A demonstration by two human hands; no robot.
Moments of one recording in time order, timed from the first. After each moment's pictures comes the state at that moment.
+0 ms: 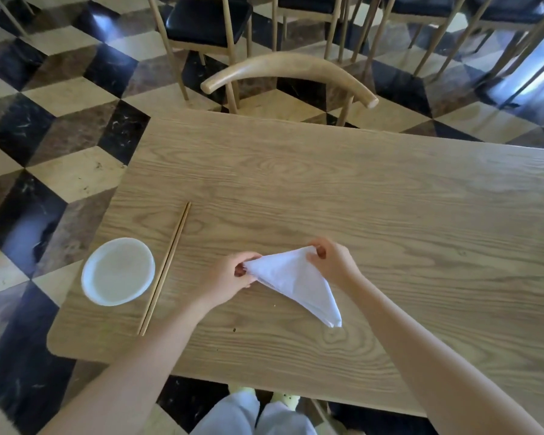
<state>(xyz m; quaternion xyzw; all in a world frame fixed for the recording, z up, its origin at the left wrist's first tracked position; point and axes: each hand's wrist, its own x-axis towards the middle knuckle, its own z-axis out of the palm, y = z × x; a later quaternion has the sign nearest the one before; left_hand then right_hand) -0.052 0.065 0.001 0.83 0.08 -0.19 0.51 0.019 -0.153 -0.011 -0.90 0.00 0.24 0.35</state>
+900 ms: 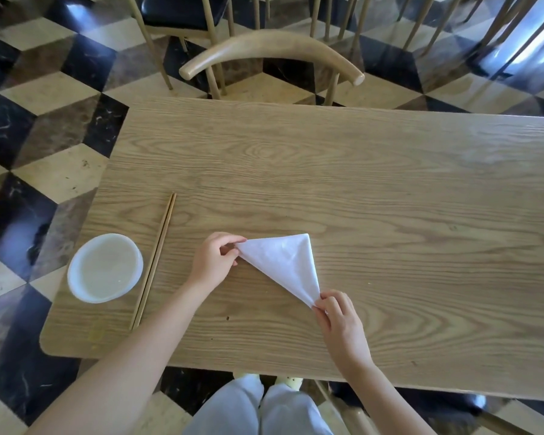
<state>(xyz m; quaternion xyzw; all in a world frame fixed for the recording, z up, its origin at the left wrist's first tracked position) -0.042 0.062 -0.021 0.87 0.15 -0.06 0.47 -0.125 -0.188 -0.047 -0.93 -0.07 0.00 0.36</state>
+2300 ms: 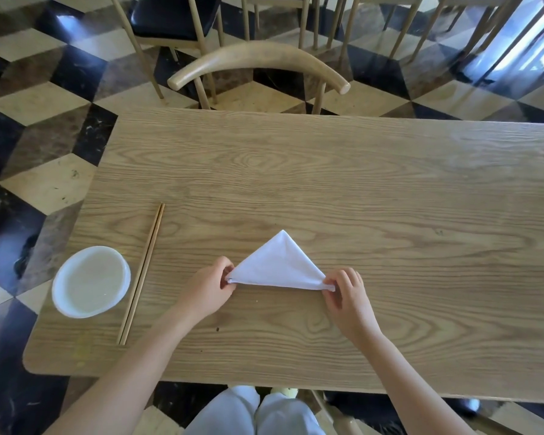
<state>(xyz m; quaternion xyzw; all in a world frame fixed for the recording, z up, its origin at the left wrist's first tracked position) -0.064 0.057 -0.006 0.92 0.08 -0.23 0.30 -0.071 -0.222 -0.048 -0.92 -0.07 0.02 0.37</state>
